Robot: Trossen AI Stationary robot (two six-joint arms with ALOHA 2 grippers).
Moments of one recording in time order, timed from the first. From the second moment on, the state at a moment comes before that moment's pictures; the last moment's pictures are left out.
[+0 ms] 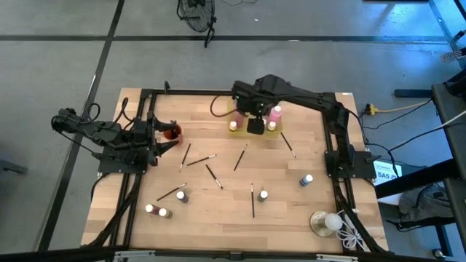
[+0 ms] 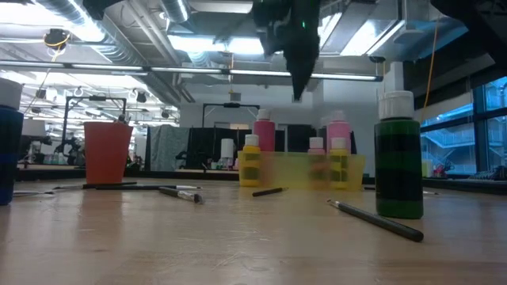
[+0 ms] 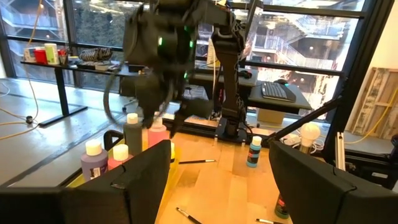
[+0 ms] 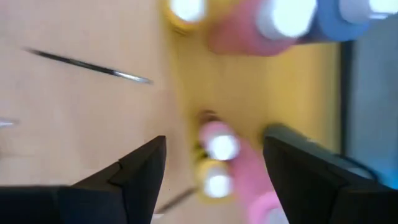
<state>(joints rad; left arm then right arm) -0.38 0.42 0.56 -0.14 -0.60 -0.12 -0.27 2.05 2.11 -1.50 0.10 -0.14</state>
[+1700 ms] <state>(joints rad) -0.38 0.42 0.56 -0.14 -0.59 -0.07 0.00 1.45 1.78 -1.57 0.00 0.74</state>
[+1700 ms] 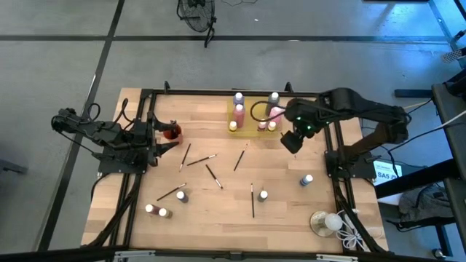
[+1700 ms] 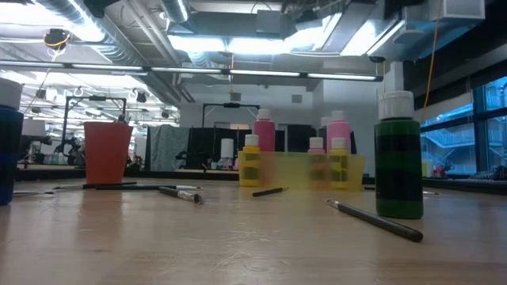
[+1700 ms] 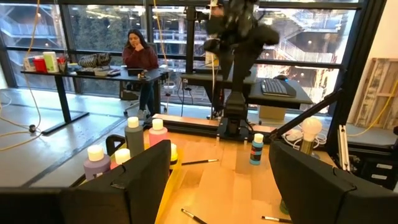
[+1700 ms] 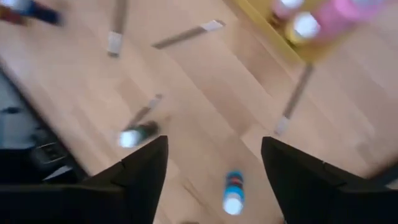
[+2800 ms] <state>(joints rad) -0.38 0.42 0.56 -0.13 -0.59 -0.07 -0.09 1.42 0.98 -1.17 -0.06 0.62</state>
